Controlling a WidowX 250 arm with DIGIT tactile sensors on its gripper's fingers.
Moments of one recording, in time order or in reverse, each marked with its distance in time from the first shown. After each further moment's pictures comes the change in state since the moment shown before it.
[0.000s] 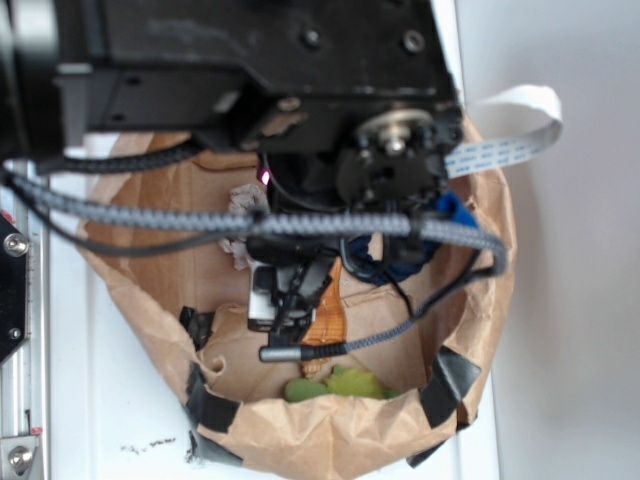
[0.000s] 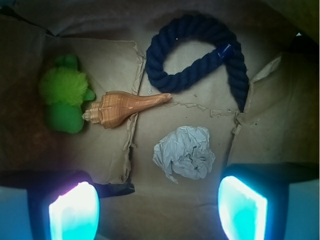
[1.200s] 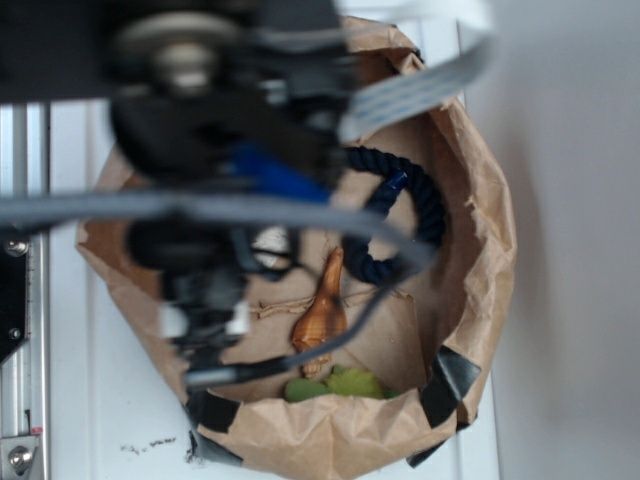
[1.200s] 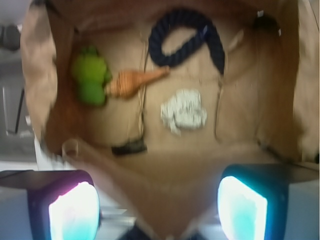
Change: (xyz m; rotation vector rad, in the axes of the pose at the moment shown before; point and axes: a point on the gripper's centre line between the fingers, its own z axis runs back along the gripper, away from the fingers) arm -0.022 -0.012 0.054 -0.002 -0.025 0.082
